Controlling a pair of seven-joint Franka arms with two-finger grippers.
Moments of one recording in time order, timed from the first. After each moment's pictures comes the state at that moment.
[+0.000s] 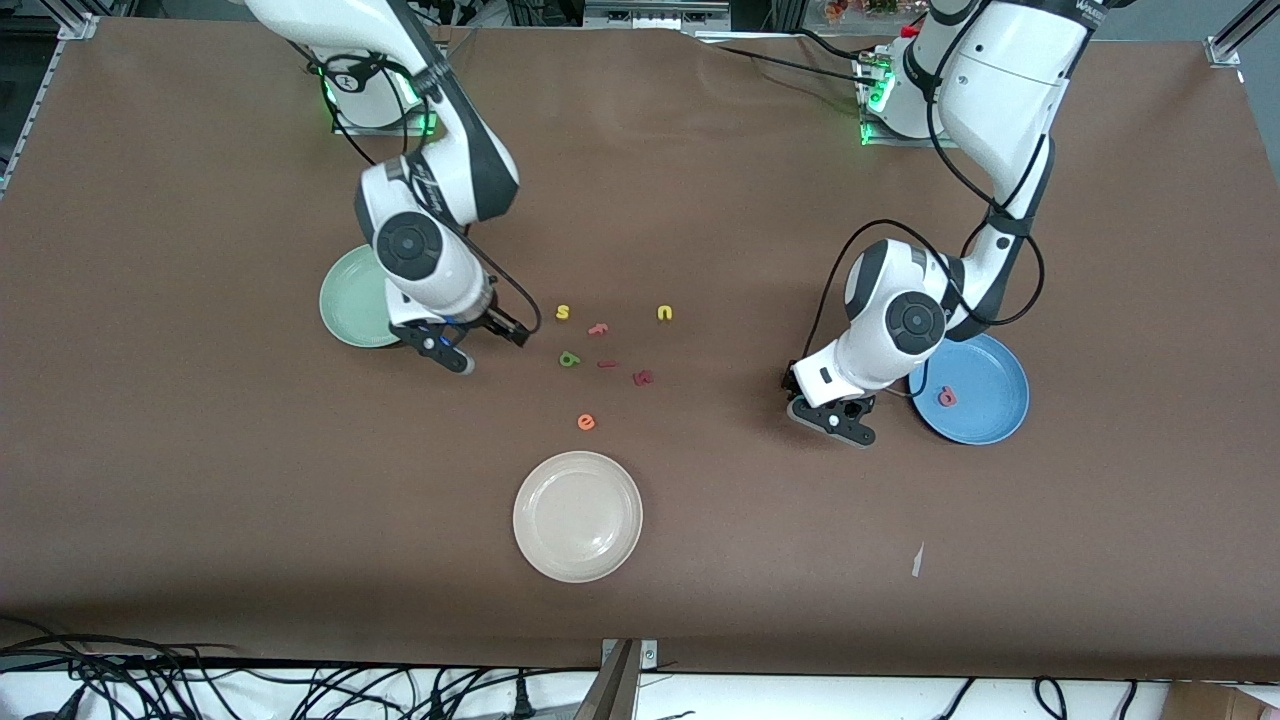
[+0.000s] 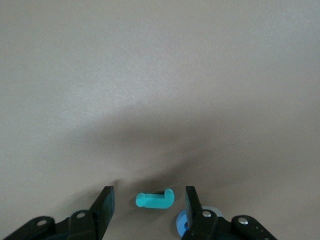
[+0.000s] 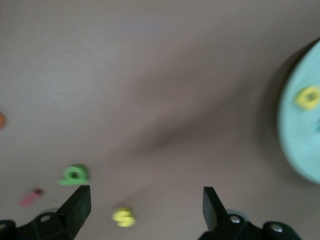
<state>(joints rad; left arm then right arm) -0.32 0.62 -0.04 -1.86 -0.15 2.51 0.14 0.64 0.46 -0.13 -1.88 0.18 2.25 1.04</state>
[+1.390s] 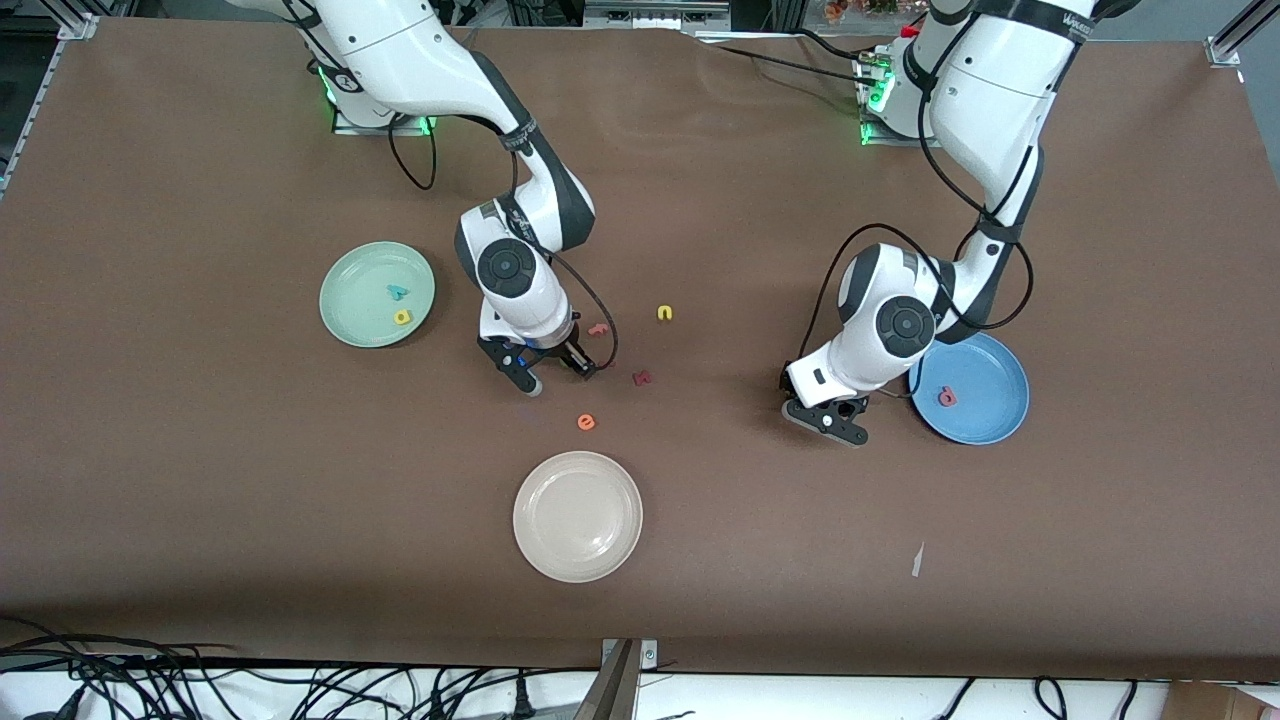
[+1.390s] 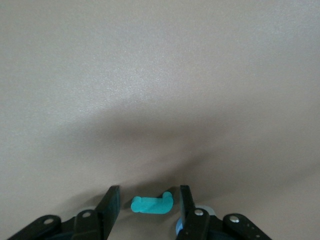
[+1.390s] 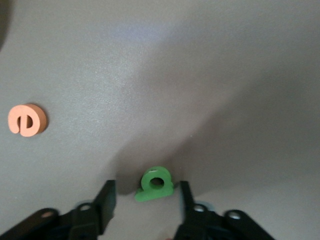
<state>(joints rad) -0.33 0.65 -0.03 -1.86 -0.14 2.53 0.14 0.74 0.69 -0.11 -1.76 0.24 2.50 1.26</state>
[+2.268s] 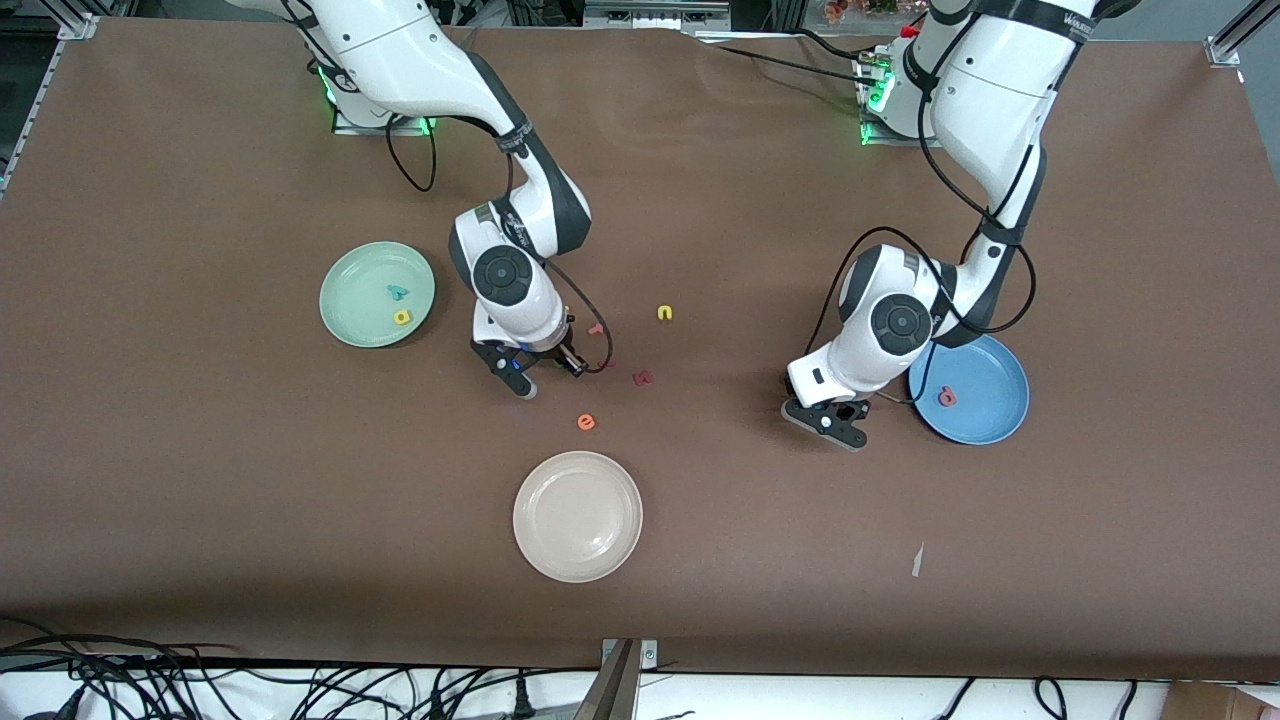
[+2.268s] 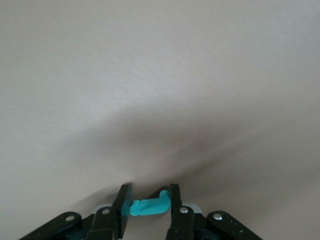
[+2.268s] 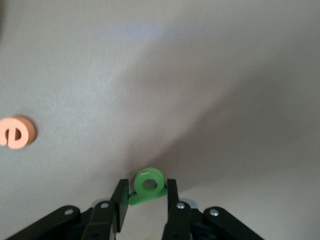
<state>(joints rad) -0.33 0.64 -0.01 -1.84 -0.07 2.55 0.14 0.74 0.67 -0.15 -1.73 0.22 2.36 1.19</state>
